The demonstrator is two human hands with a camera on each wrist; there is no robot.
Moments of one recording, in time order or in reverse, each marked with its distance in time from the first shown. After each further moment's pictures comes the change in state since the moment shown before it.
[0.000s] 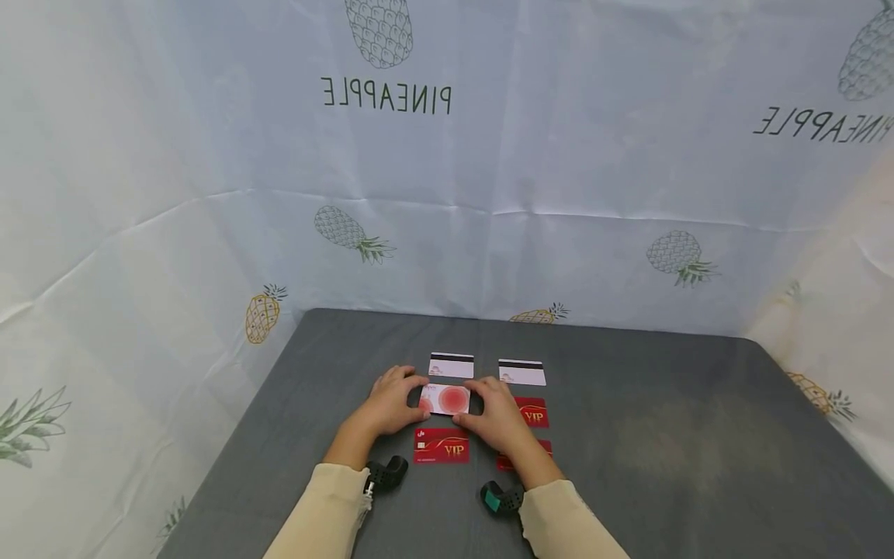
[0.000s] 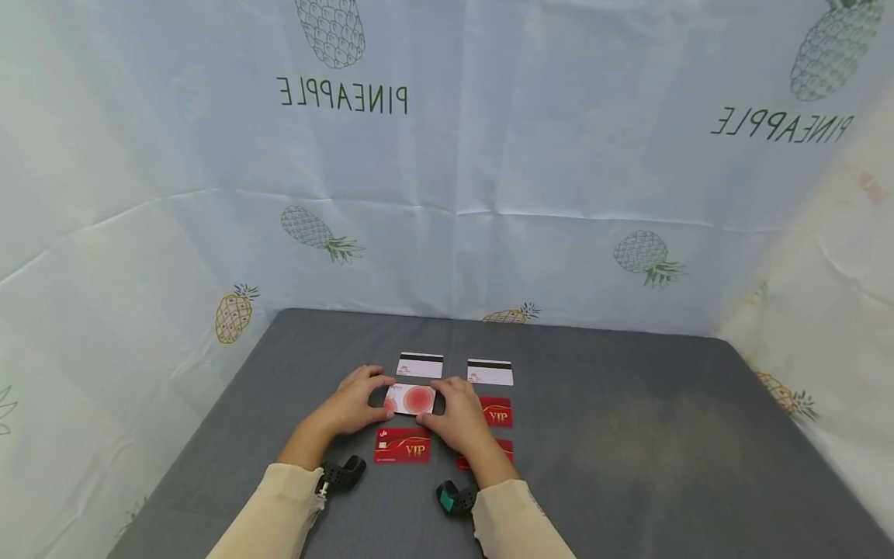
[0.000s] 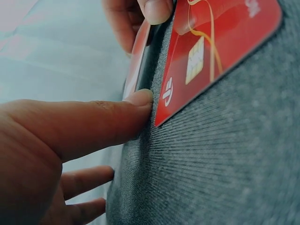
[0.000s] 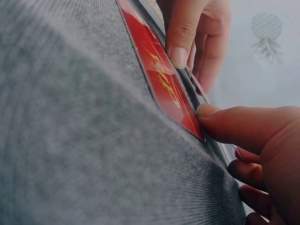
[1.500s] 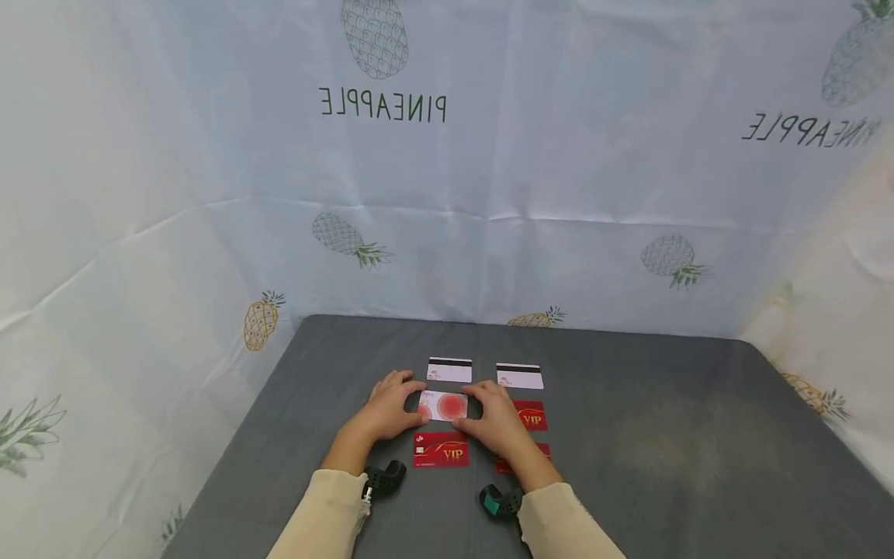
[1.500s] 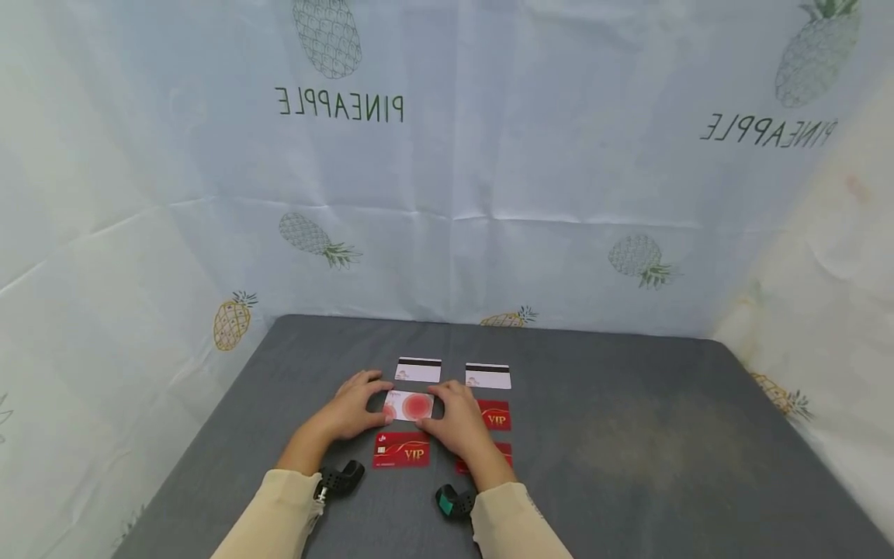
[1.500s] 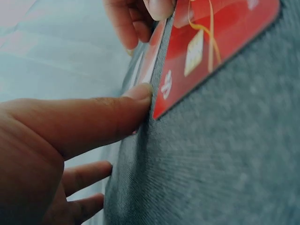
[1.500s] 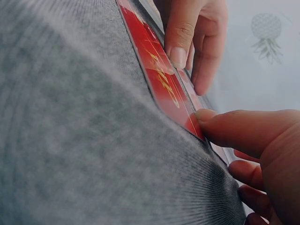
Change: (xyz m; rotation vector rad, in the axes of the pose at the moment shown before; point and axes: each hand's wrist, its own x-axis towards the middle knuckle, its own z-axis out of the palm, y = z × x) left_hand -0.003 0.000 0.000 -0.024 -0.008 -0.014; right_hand -0.002 0.003 0.003 0.031 0.010 0.005
